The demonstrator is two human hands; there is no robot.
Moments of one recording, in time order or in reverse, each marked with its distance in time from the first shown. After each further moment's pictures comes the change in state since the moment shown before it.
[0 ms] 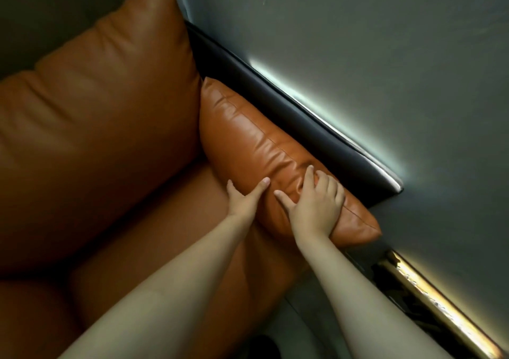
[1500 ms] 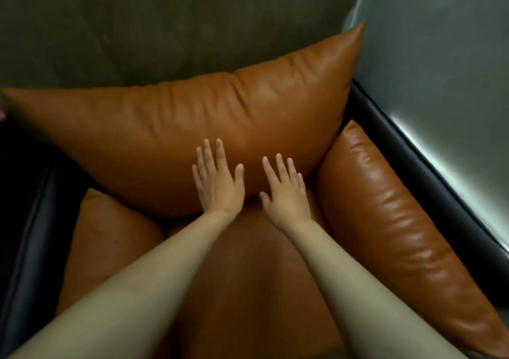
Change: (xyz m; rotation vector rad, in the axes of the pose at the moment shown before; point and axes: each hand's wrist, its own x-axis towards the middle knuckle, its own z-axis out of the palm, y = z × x) left_hand -0.022 0.048 -0.258 0.837 0.768 0.417; right_hand -0.056 -0.247 -0.014 0.171 -0.484 -0.791
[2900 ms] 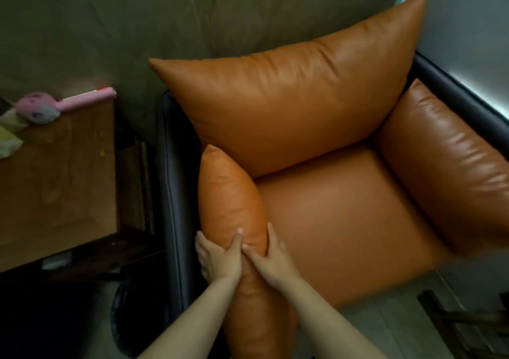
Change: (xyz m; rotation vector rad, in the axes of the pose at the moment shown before) left_hand -0.171 -0.277 -0.082 -0.467 -0.171 -0.682; right_hand -0.178 -0.230 0.174 0.586 -0.415 0.441
